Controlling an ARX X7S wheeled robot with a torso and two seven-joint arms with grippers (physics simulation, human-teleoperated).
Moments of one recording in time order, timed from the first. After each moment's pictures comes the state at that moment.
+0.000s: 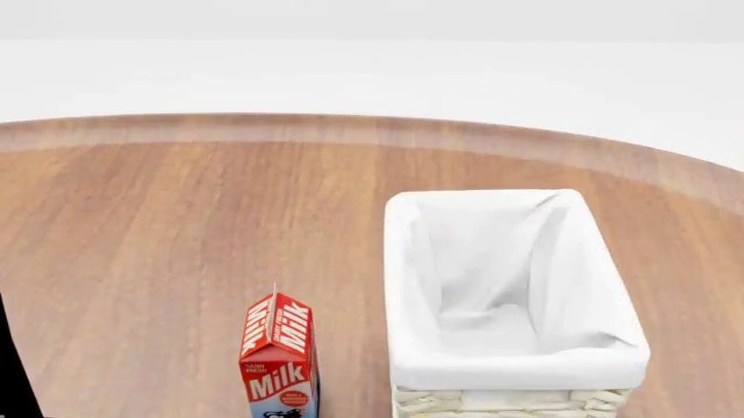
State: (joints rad) left arm 0.02 -0.45 0.11 1.04 -0.15 -0.45 -0.40; right arm 0.64 1.04 -0.86 -0.96 1.78 0.74 1.27
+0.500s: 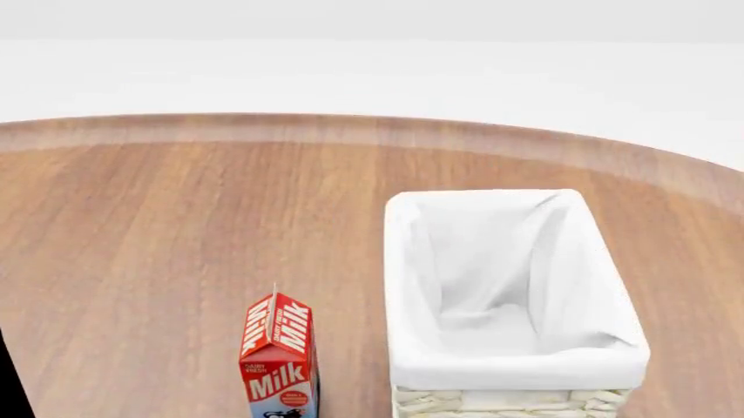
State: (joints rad) left arm 0.04 -0.51 0.13 1.04 -0.20 -0.41 -0.47; right arm 0.41 1.04 -0.89 -0.90 1.60 0.62 1.14
